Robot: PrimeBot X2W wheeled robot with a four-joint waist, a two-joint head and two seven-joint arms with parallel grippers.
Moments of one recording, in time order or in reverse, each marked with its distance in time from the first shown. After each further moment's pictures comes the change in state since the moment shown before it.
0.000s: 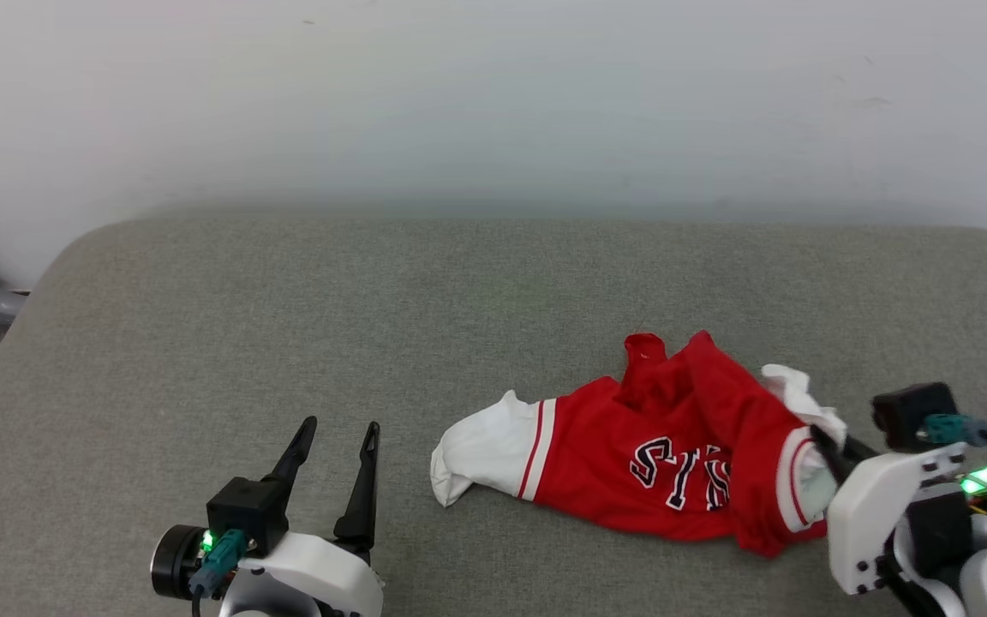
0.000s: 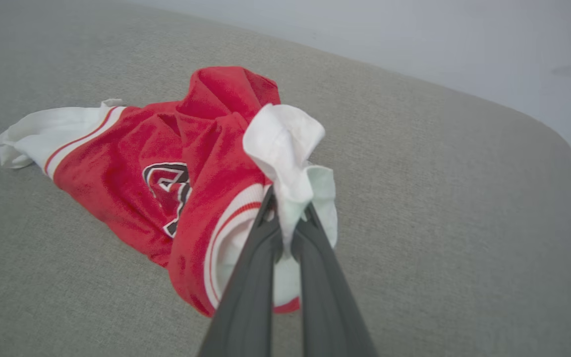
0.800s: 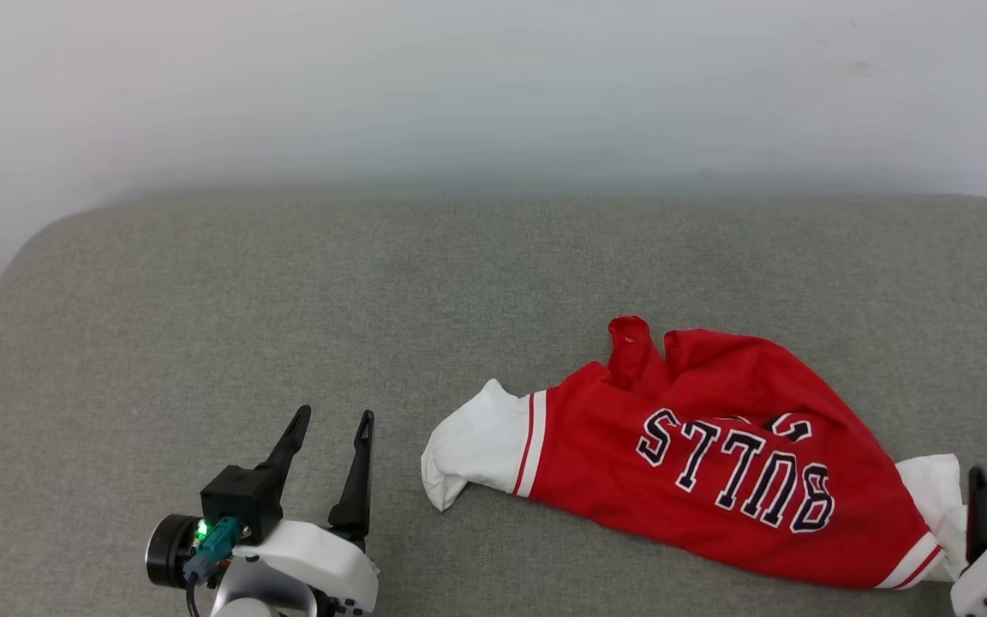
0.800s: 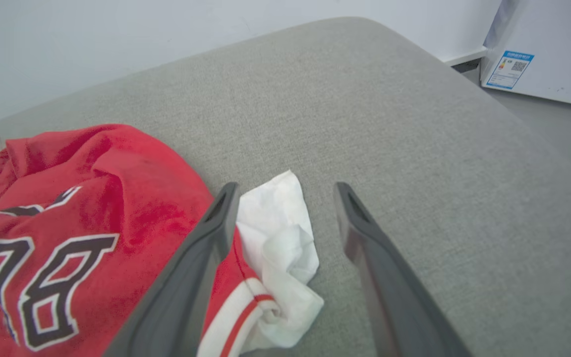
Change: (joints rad) left arm -0.026 -0.013 0.028 0.023 0.017 -0.020 0.000; right arm 0.037 0.182 -0.556 0.255 -0.041 0.000 -0.332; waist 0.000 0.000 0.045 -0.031
